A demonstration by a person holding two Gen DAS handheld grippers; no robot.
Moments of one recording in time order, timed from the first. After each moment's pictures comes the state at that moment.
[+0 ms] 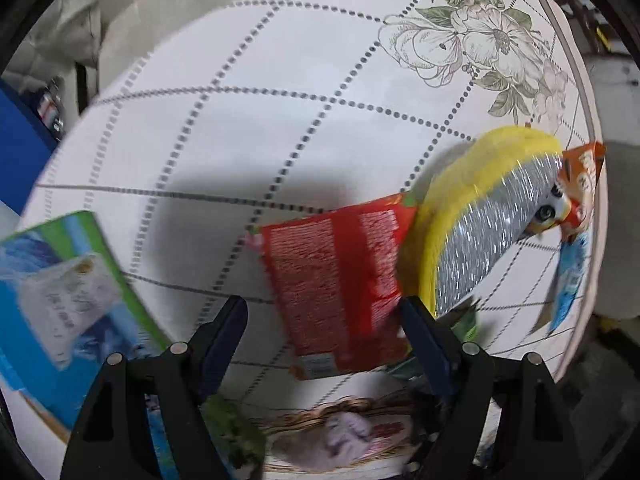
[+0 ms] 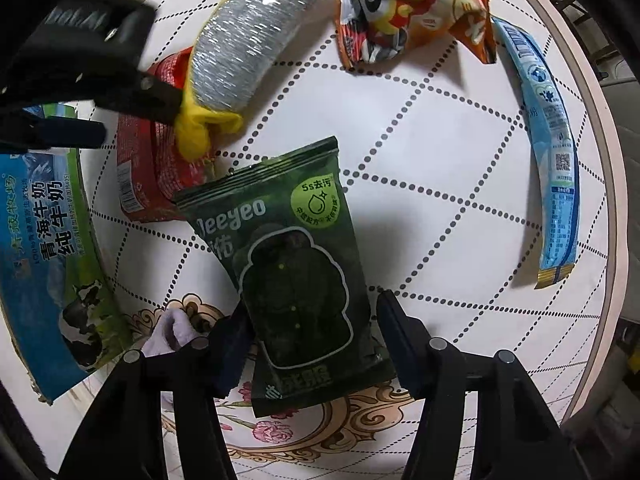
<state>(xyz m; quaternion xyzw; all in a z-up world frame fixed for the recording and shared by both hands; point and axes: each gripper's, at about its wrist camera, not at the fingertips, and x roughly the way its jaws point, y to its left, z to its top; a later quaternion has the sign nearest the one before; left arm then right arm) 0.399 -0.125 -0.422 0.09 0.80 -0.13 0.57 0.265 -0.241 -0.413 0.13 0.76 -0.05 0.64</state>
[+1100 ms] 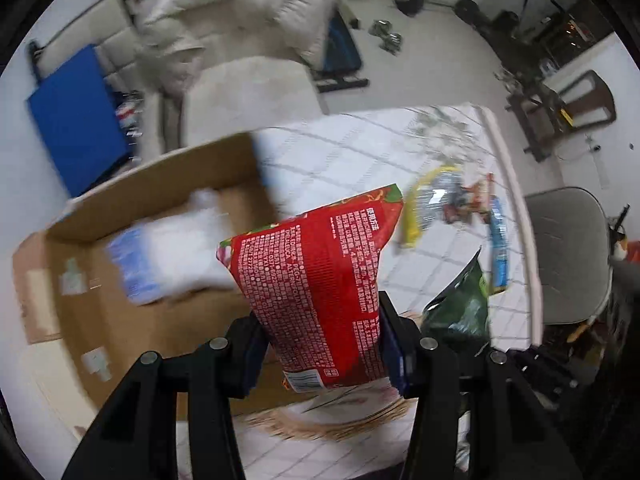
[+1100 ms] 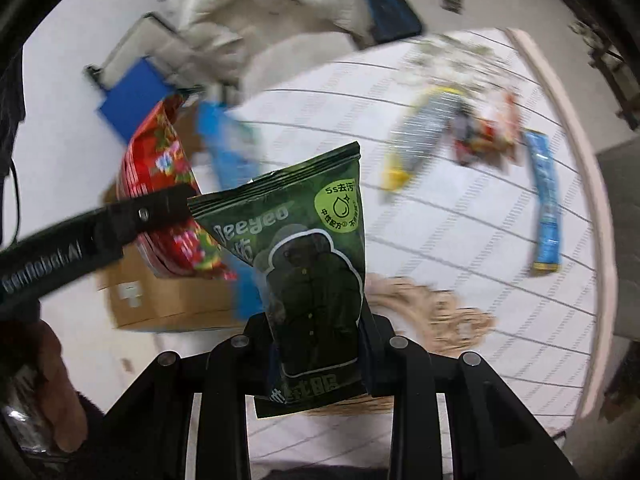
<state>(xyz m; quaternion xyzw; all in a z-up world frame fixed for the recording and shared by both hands) 0.307 0.029 -0.218 0.02 0.68 -0.11 0.73 0.272 -0.152 -0.241 0.16 0.68 0.08 0.71</state>
